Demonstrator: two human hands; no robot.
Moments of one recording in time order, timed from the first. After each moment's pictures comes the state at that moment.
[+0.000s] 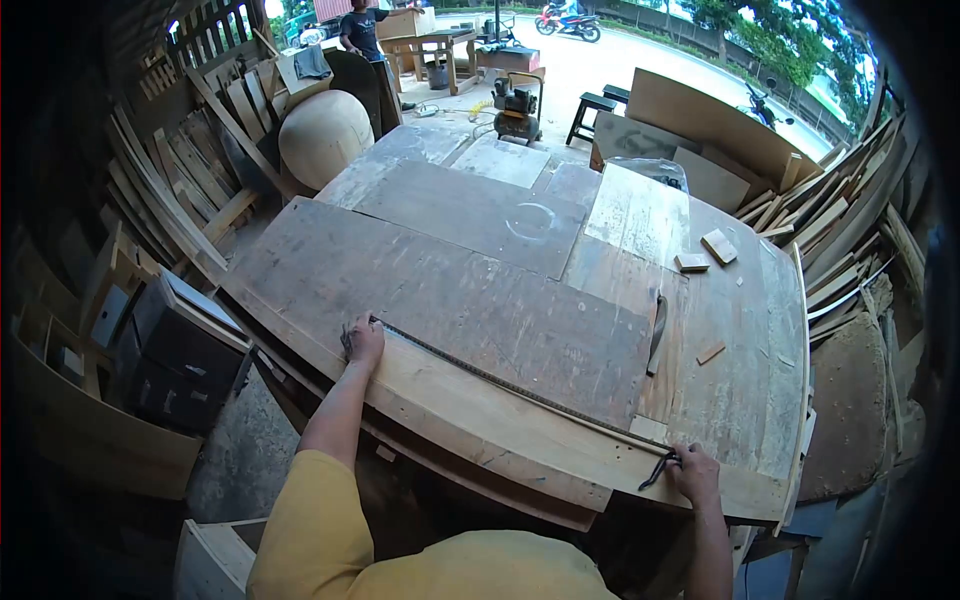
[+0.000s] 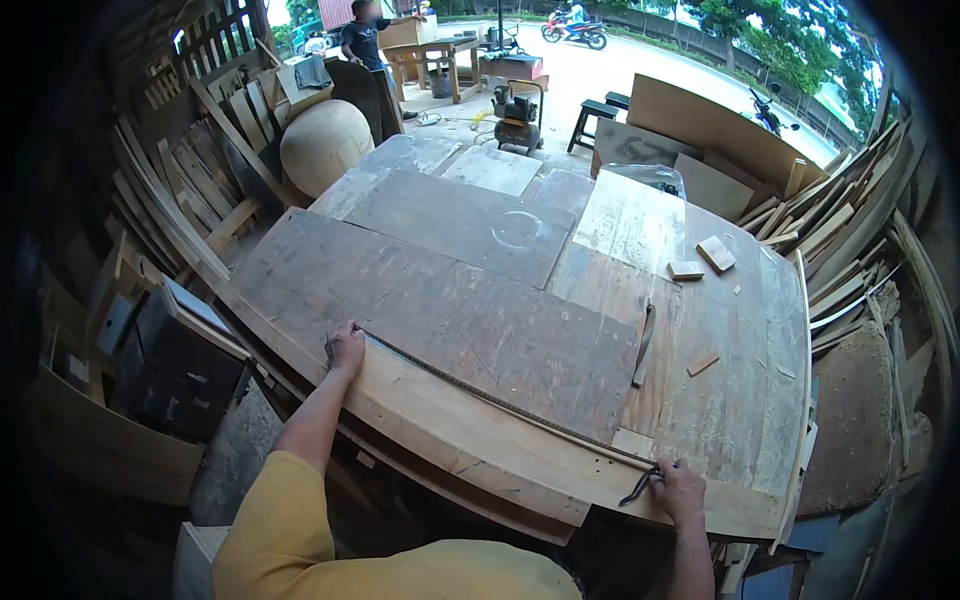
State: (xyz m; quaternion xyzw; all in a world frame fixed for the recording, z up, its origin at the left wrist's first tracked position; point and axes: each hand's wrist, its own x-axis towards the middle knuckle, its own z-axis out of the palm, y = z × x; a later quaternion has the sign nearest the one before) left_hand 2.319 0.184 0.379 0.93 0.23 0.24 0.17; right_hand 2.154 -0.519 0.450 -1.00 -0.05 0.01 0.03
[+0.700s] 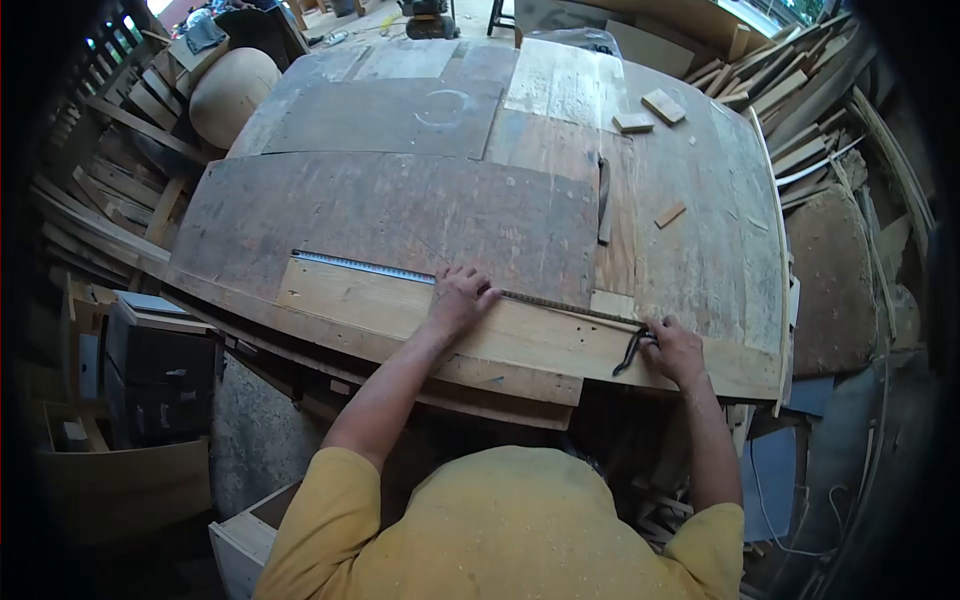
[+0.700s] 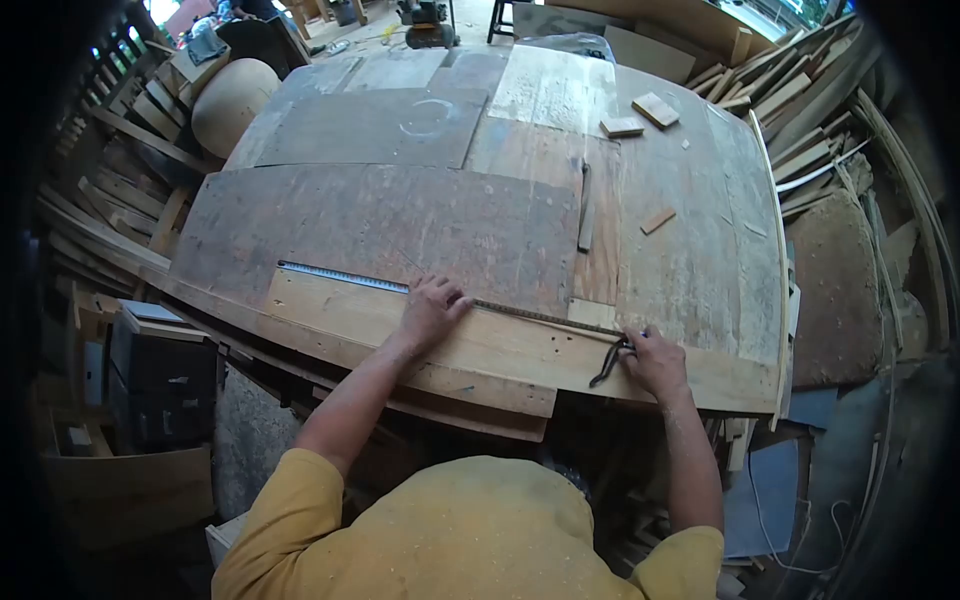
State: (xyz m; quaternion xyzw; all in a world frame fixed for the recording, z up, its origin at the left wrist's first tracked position) left_hand 2.261 -0.123 0.411 0.93 -0.20 0.08 0.29; right_hand 2.154 -0.516 0.466 -1.00 -0.03 0.06 0.06
